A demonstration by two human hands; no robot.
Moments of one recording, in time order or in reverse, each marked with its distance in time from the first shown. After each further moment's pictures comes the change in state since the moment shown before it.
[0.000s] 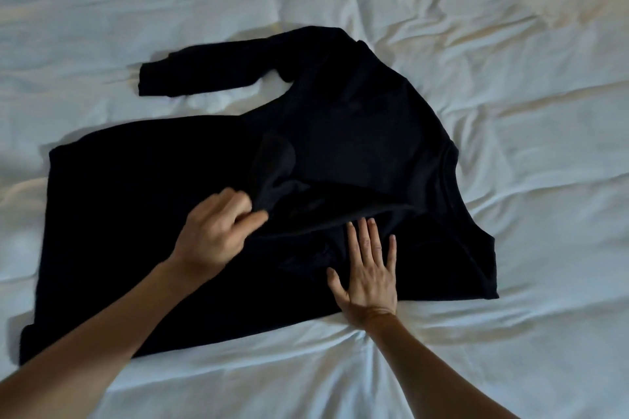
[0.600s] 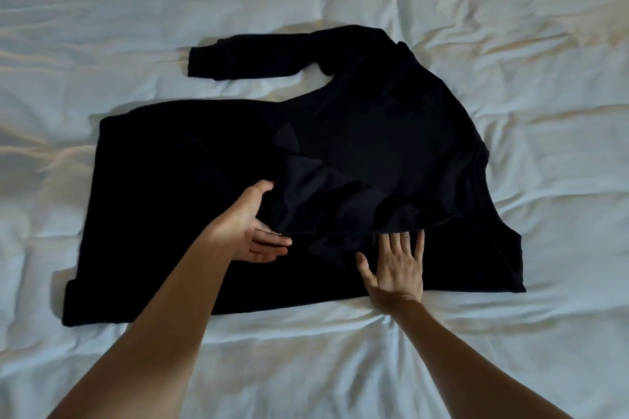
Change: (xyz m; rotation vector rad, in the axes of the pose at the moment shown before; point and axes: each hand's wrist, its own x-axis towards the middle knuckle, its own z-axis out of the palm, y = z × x) left_hand 0.002 0.000 -0.019 -1.336 -0.733 -2.076; right_hand -0.001 -0.007 -0.005 -0.113 0.029 0.012
